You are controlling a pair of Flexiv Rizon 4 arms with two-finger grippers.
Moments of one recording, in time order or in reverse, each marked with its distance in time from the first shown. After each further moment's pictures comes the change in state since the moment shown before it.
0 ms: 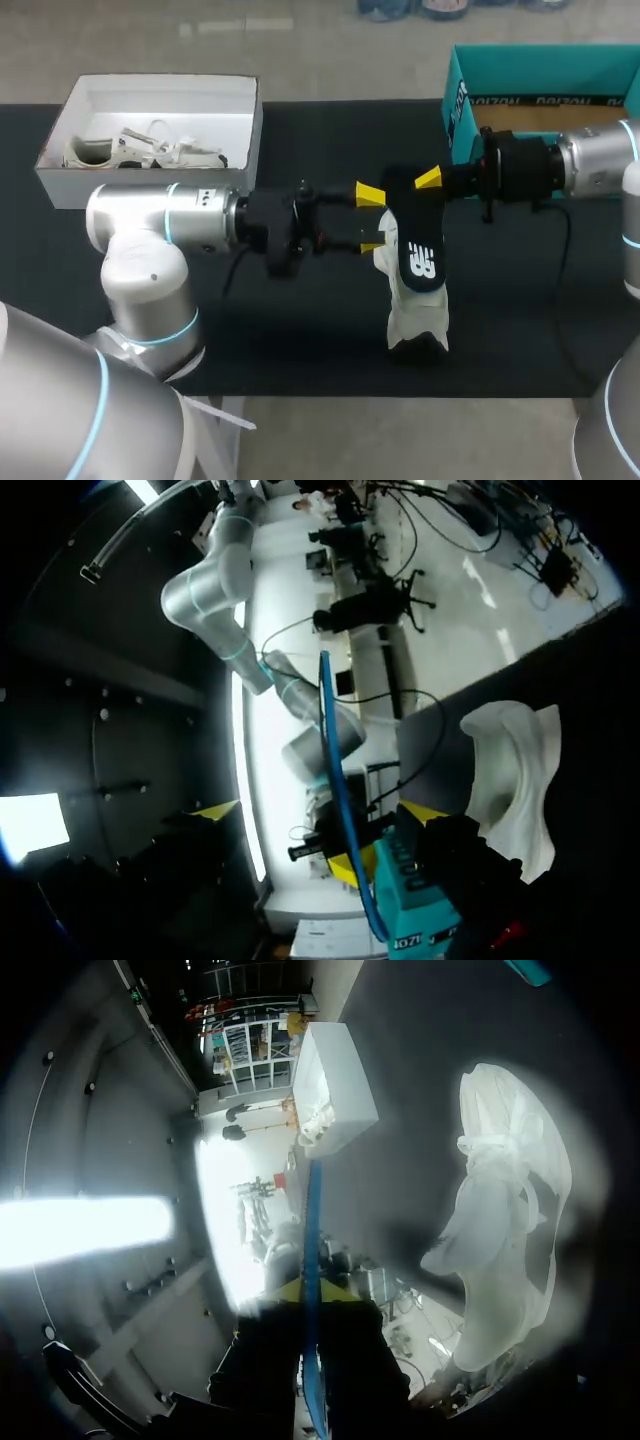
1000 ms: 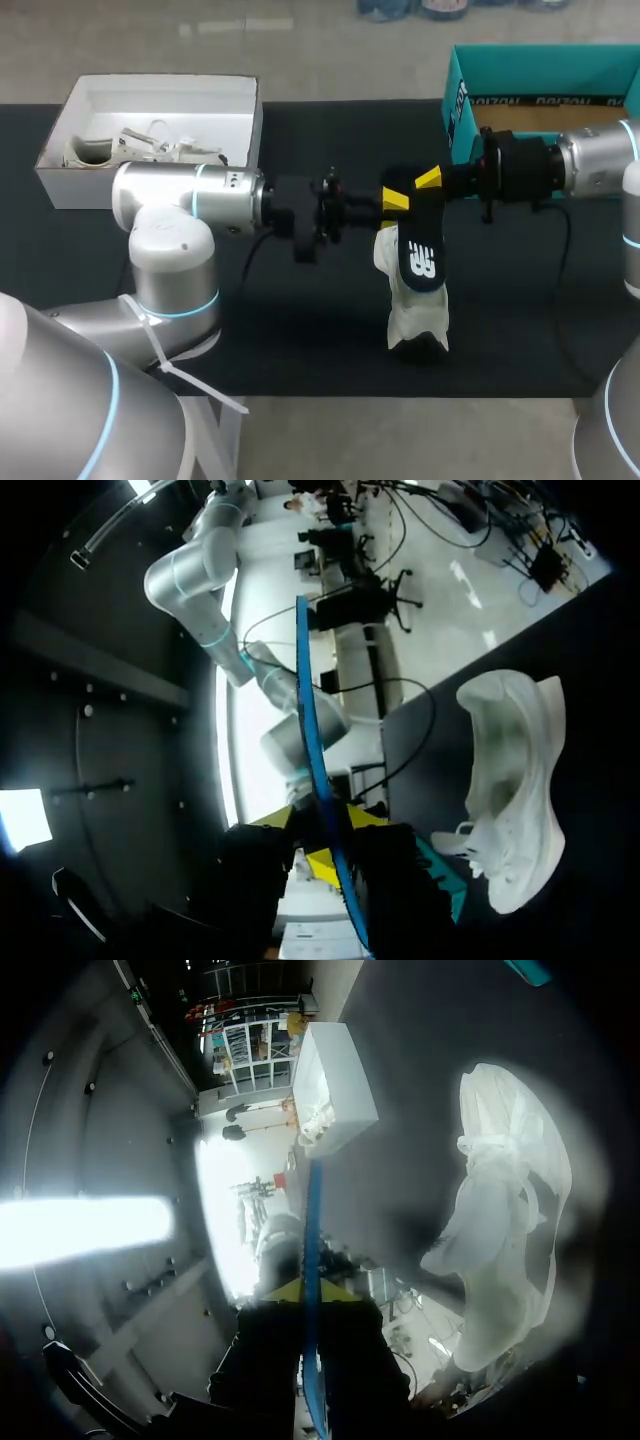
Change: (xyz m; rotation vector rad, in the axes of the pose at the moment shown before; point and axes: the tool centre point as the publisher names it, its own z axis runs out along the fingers) left arm 0.015 0.024 0.027 0.008 0.065 -0.018; right arm 0.000 0.000 0.000 0.000 0.000 0.000
